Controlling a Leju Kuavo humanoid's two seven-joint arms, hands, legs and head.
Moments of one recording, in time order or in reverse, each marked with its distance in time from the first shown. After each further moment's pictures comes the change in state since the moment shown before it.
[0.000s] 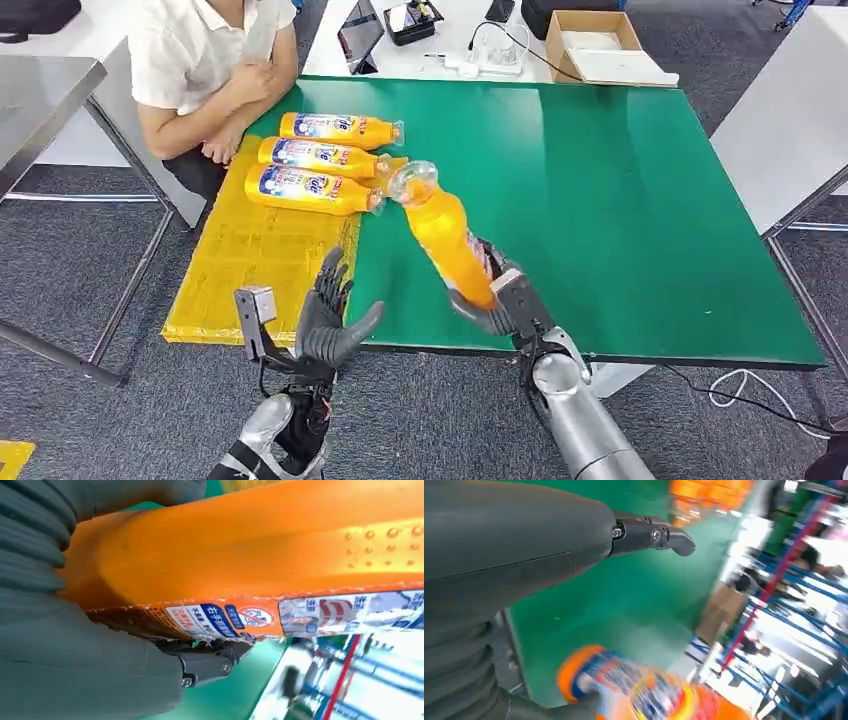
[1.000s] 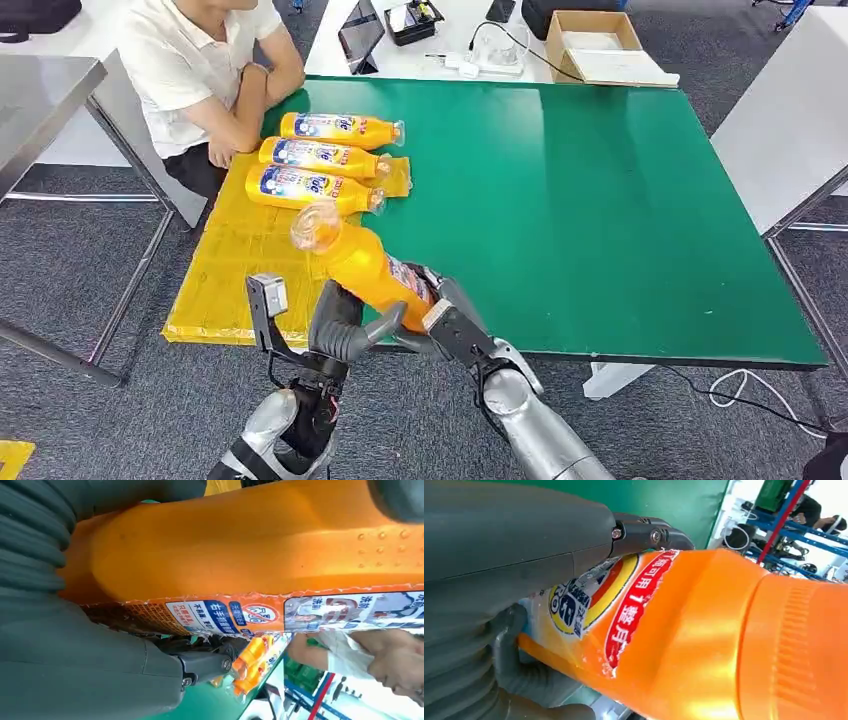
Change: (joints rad) left arm -0.017 0.006 -0.059 -0.072 0.041 -0.034 0.077; right arm -0.006 0.065 0.184 0.032 0.041 -0.042 -0.031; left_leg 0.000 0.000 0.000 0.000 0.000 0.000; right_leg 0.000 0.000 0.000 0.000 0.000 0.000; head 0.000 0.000
